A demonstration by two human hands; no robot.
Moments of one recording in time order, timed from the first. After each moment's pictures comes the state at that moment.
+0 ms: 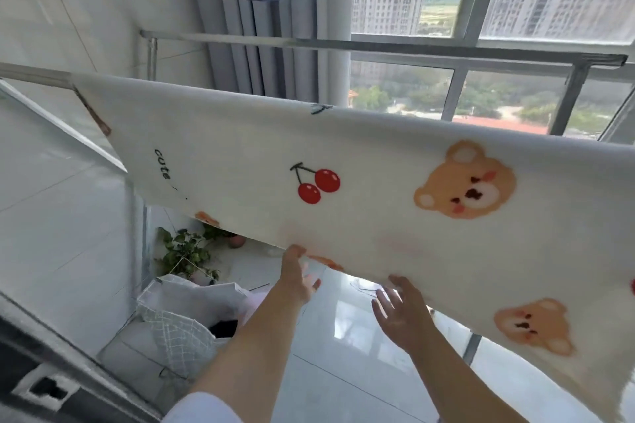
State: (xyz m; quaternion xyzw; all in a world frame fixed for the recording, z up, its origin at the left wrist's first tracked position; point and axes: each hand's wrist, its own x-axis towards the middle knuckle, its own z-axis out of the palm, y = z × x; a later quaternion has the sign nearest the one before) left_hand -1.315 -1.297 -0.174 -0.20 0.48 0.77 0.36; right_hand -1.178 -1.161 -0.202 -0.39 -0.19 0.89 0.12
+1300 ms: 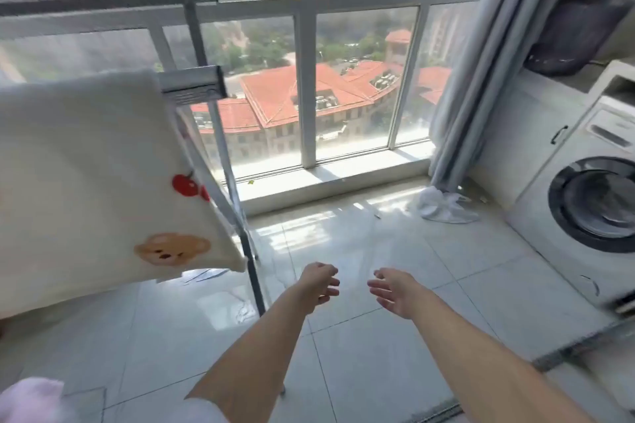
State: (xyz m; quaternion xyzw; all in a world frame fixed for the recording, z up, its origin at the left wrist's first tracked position) left_hand -0.912 -0.998 -0.229 0.21 0.71 0.32 0.59; right_hand -0.754 -0.941 -0.243 -0.66 -0.30 0.67 0.16
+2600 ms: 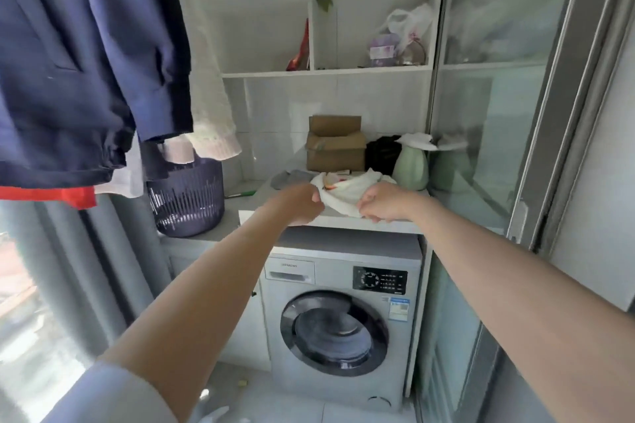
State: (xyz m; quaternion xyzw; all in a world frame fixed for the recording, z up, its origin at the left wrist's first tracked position) left_hand -0.244 -0.252 0.062 0.94 0.30 0.09 0.10; right_hand -0.102 -0.374 0.064 -0.85 -0.44 0.17 0.23
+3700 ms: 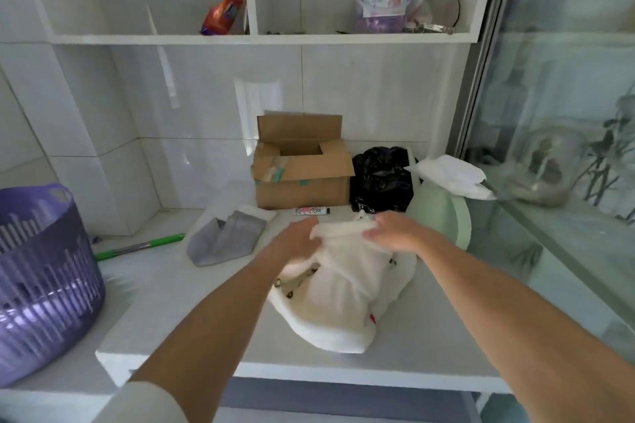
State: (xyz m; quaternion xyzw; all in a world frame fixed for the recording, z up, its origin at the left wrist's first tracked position) left_hand 0.171 0.108 -0.042 0.94 0.25 0.04 0.22; right_hand 0.308 -0.058 -0.007 -0.91 -0.38 0.13 0.11
